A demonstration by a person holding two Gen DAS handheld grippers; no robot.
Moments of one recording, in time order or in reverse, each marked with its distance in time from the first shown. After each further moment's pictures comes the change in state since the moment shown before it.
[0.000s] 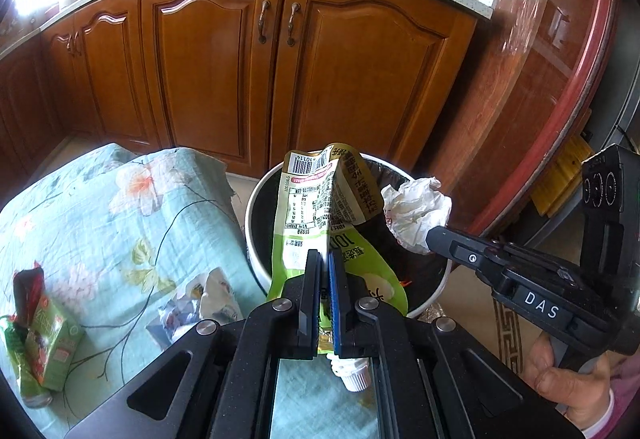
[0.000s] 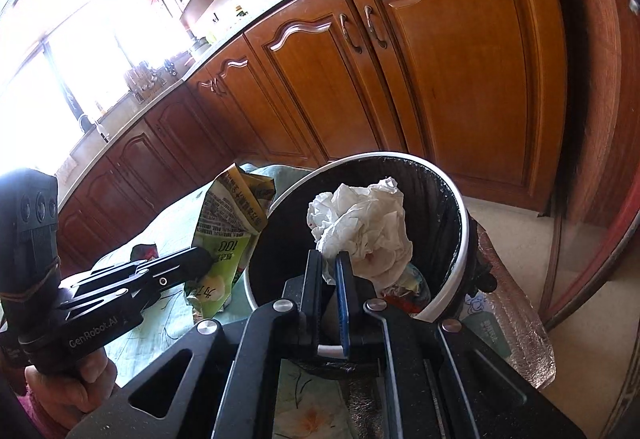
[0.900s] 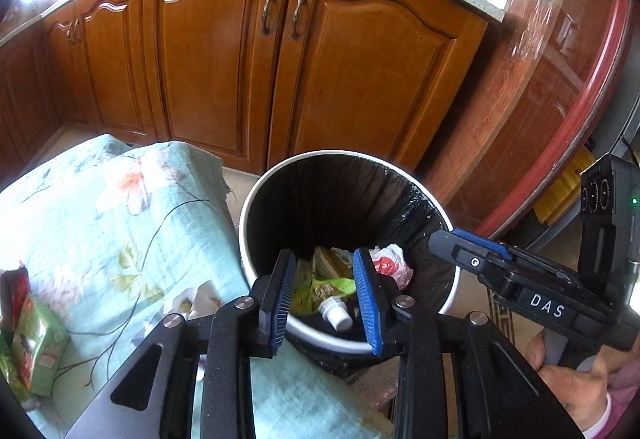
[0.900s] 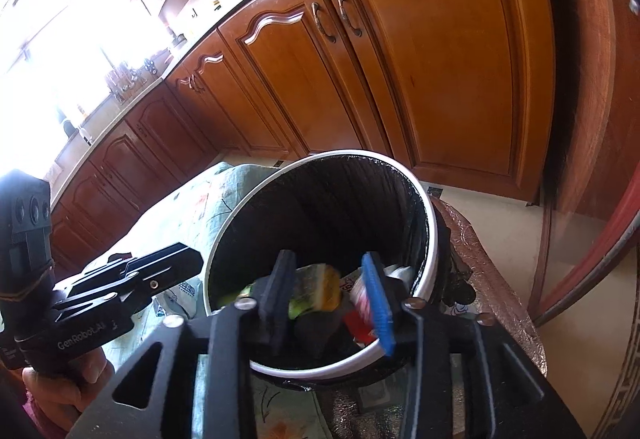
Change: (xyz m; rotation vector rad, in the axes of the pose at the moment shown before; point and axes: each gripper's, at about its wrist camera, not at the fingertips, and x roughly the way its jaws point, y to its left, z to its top) left arm 0.027 0.003 0.008 -0.032 0.008 -0.021; right arm 0.007 -0.020 0.007 0.050 0.027 -0.029
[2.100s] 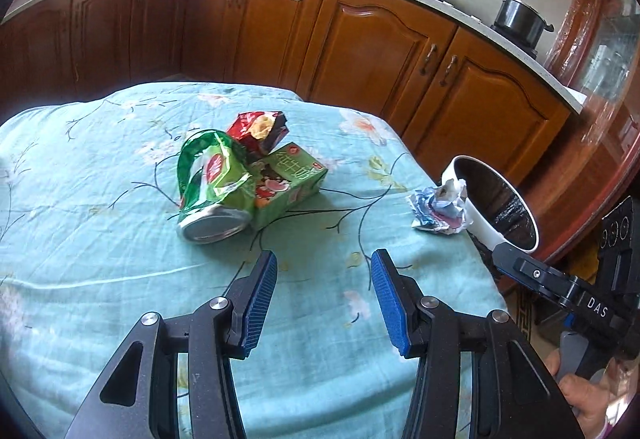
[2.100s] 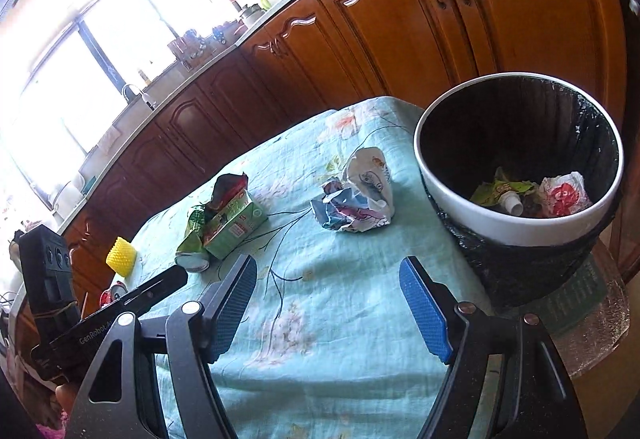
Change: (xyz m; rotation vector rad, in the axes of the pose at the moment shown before) left arm -0.176 0.129 -0.158 -0.330 -0.134 0.202; right arm 0.015 0.142 -0.092 -0.089 0.074 0.202
